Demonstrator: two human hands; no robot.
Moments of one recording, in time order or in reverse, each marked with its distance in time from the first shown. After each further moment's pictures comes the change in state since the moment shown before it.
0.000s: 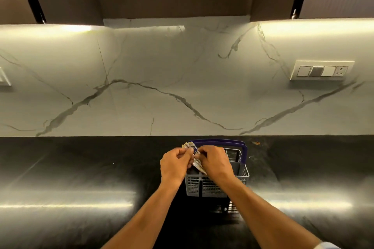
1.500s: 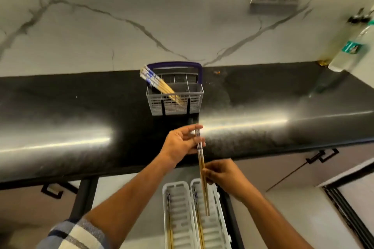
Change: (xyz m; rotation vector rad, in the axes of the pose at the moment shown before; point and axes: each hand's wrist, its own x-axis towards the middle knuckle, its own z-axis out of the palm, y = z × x) left_hand -0.194 -0.055 0.055 -0.338 -0.640 -0.231; right_hand -0.296 0.117 -0.031 0.461 -0.369 0.421
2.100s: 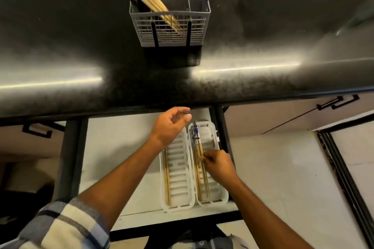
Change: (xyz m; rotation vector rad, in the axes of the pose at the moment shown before) left_hand -0.019 -0.136 -0.028 0.387 0.131 -0.061; right_hand -0.017 0.135 0.082 -0.250 0.040 0.355
